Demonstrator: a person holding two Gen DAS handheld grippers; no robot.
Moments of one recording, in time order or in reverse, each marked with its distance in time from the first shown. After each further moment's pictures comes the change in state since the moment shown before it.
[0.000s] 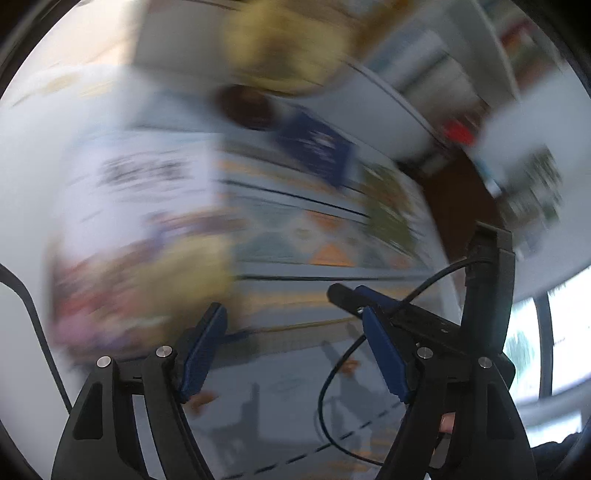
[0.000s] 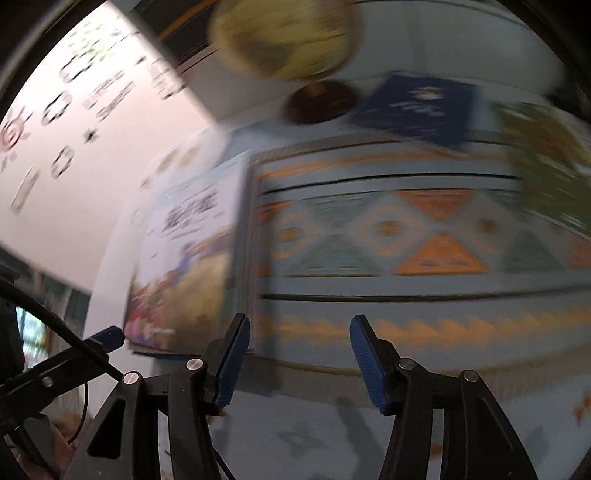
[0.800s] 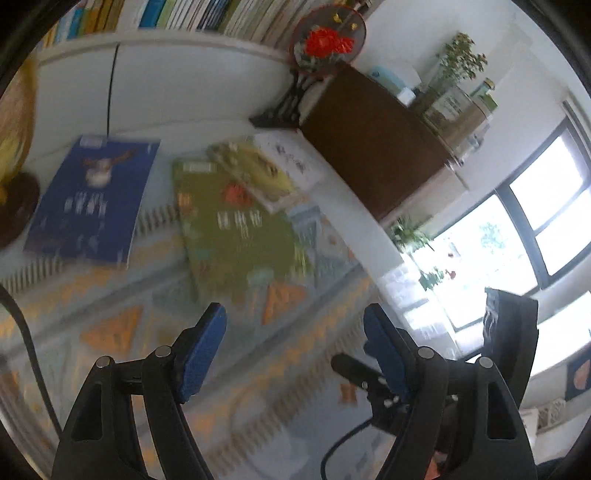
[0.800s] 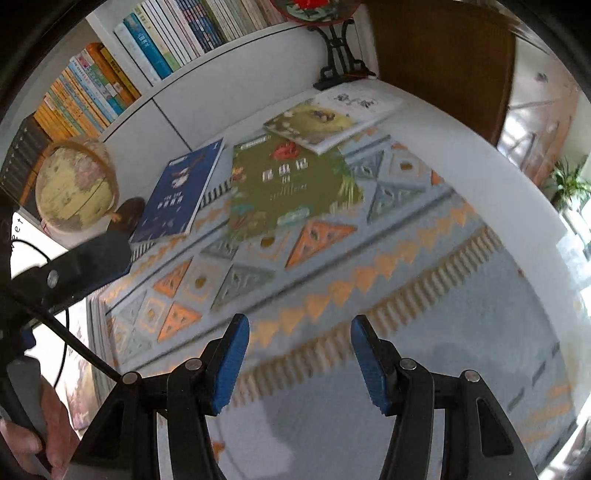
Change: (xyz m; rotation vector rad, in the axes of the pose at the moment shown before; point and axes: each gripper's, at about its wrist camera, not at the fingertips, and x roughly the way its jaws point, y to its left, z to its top) left arm 0.169 -0.209 0.092 0.404 0.123 -0.169; right arm -0.104 -0.194 -0.001 0.386 -0.180 -0.266
